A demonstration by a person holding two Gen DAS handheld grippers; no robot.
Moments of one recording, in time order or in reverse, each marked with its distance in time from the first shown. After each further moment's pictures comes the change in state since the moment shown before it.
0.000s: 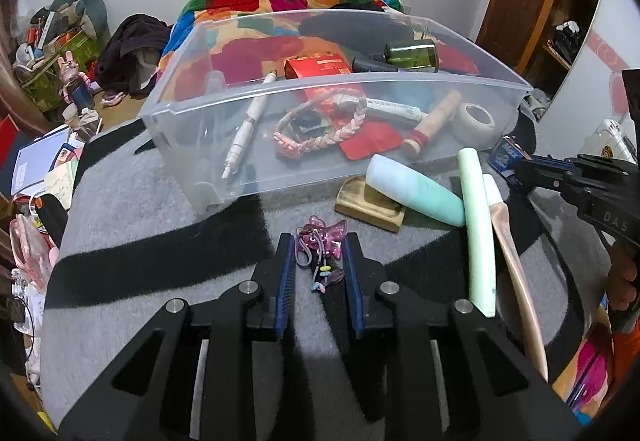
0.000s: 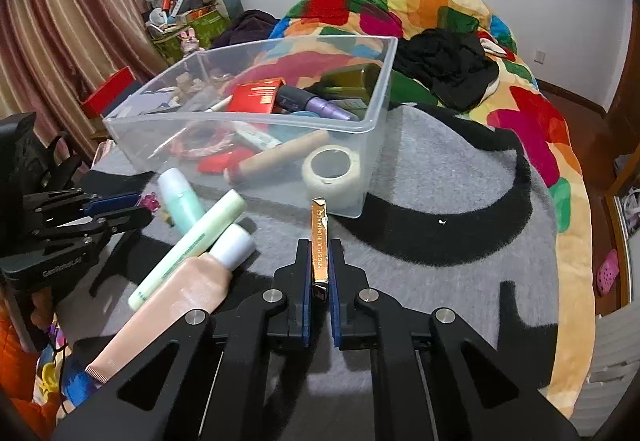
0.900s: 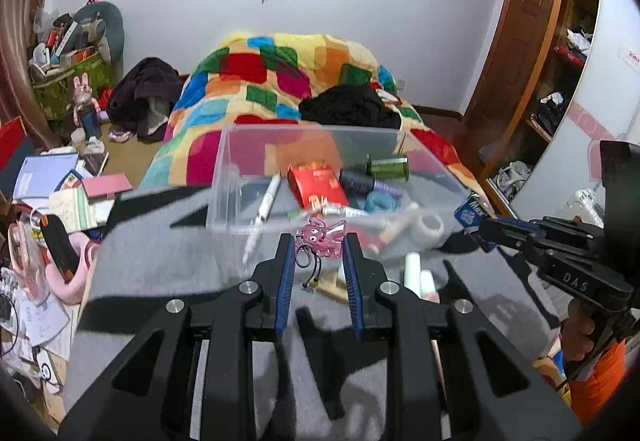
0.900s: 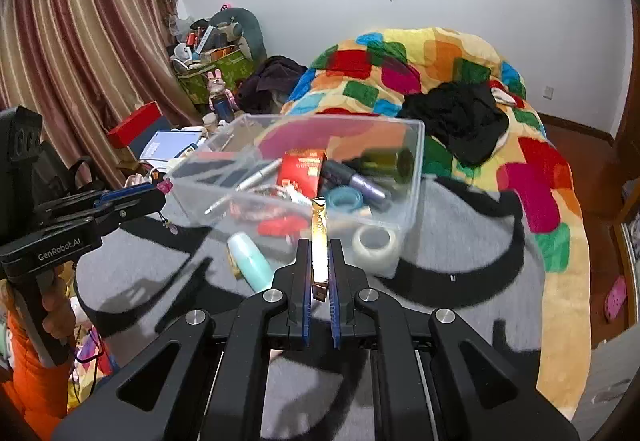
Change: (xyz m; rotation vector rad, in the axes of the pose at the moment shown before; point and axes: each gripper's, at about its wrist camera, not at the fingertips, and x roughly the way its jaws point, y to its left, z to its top) left arm -0.082 0.011 0.038 -0.095 -0.244 -0.064; right arm -0.049 0.029 0.033 -0.025 -0.155 0.056
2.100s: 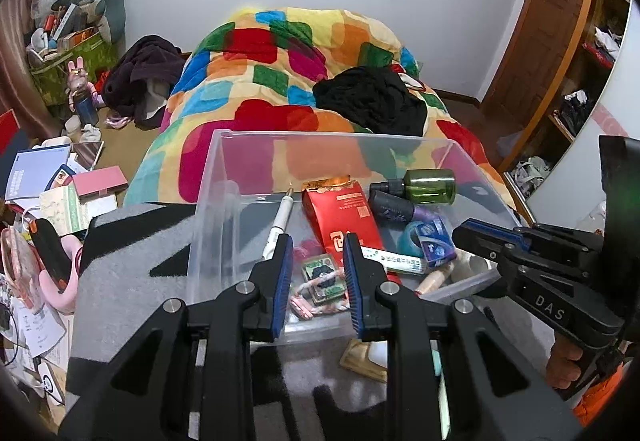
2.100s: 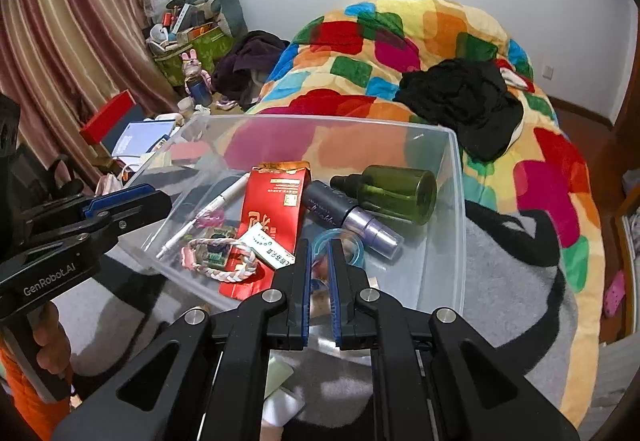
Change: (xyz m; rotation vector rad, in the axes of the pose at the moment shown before) left arm 0.075 0.015 0.038 -0.032 0.101 0.037; right arm 0.085 -0.008 0.043 0.029 0.111 -0.049
